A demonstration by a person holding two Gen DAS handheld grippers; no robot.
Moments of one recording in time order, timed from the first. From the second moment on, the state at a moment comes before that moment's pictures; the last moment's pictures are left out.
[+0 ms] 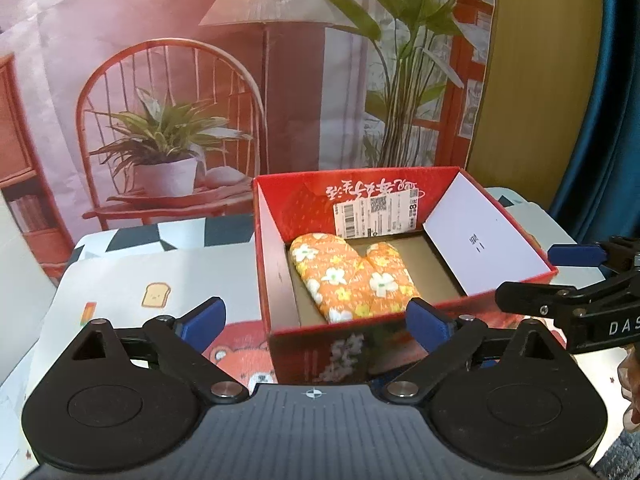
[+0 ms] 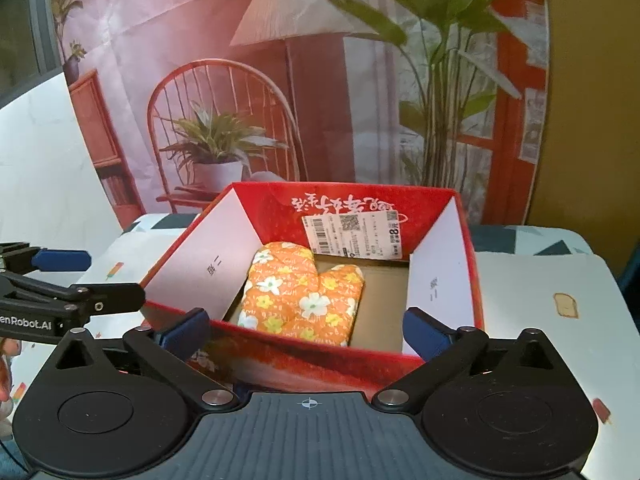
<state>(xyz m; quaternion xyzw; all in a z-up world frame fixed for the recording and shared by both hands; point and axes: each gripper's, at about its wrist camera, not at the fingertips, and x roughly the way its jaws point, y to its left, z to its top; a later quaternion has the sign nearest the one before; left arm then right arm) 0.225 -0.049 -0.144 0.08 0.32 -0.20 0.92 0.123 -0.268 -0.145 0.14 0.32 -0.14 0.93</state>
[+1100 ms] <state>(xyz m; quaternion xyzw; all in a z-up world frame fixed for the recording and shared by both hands) 0.155 -0.012 -0.186 0.01 0.36 -0.16 0.92 0.045 -0.256 -0.196 0.17 0.32 -0.19 0.91</state>
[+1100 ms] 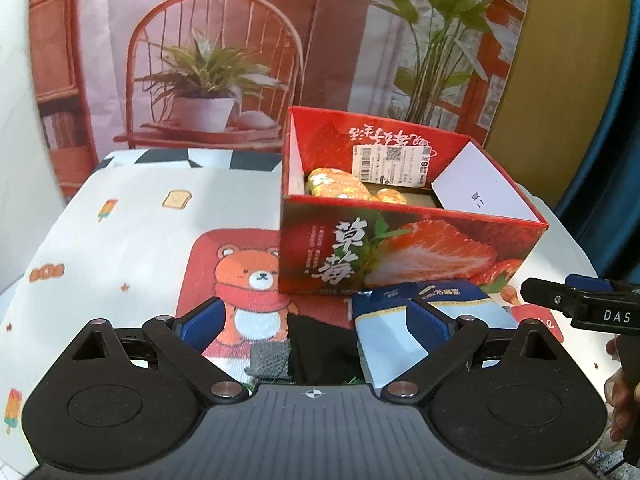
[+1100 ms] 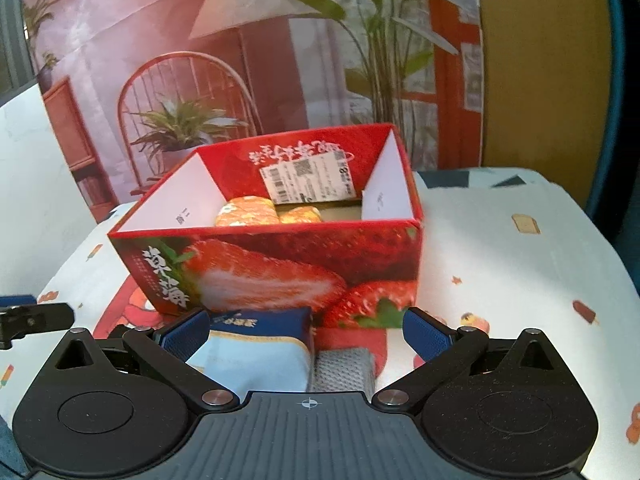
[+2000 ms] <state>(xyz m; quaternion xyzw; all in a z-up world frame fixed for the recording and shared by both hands) 0.198 -0.056 -0.245 0.01 0.43 -0.25 0.87 0.071 -0.243 -0.250 0.19 0.38 -0.10 0.90</state>
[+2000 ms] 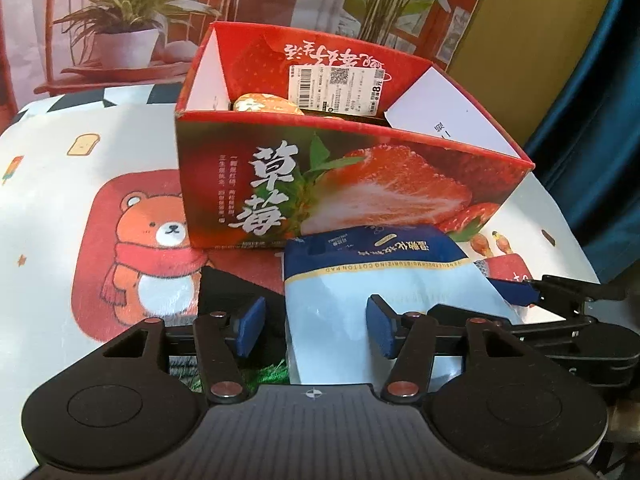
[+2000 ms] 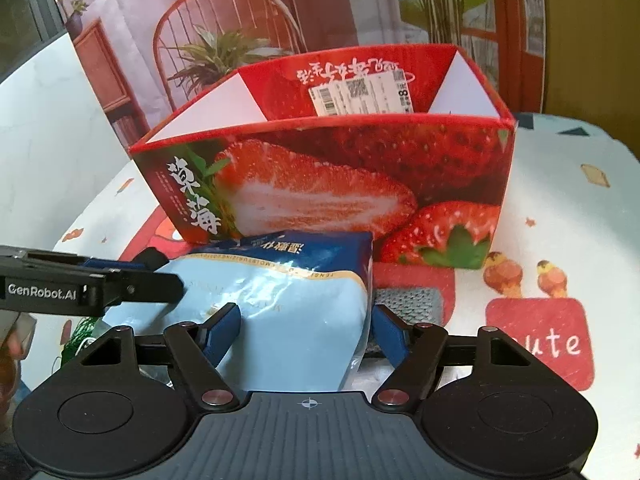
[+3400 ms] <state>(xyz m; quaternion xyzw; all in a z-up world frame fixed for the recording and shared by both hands) 0.210 -0.045 -0.240 -0.03 0.42 -0.27 0.86 0.065 -0.250 -0.246 0.20 0.37 -0.10 0.90</state>
